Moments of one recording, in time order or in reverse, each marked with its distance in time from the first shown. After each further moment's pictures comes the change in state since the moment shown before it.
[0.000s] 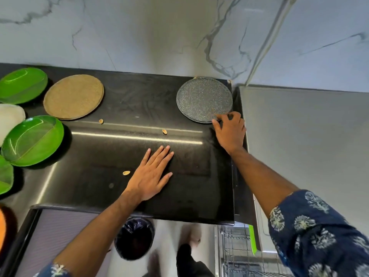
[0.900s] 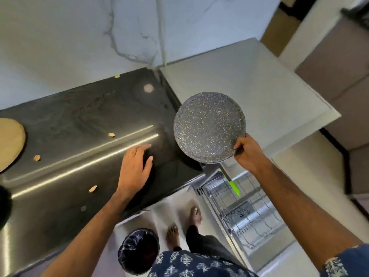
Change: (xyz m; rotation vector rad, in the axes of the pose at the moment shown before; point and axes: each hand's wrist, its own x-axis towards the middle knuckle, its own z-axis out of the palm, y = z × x) left_hand 0.016 0.051 -0.018 -0.496 0.142 0.178; right_hand -0.232 0.088 -0.130 1.618 0.186 0.941
